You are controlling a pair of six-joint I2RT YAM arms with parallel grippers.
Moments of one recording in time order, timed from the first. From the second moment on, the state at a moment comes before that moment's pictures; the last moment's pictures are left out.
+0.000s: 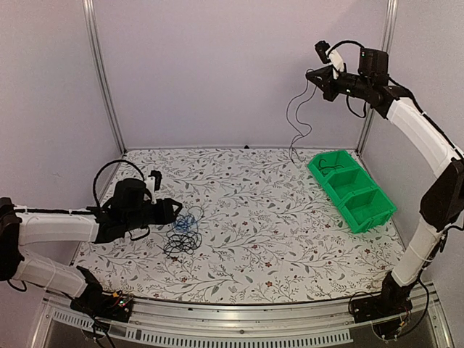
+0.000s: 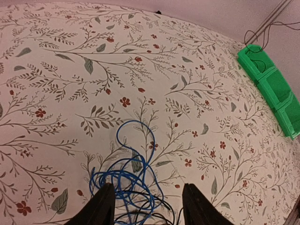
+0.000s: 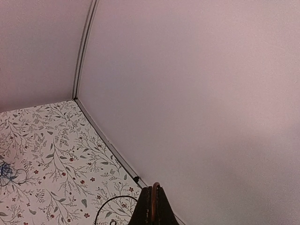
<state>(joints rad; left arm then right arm) -0.62 1.25 0.48 0.21 -0.09 -0.51 0.27 1.73 1.90 -0.29 -0.48 -0.41</state>
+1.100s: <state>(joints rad) -0.62 1.16 0.49 0.16 -0.14 -0.46 -0.15 1.74 1.70 -0.12 -0.48 -0.32</state>
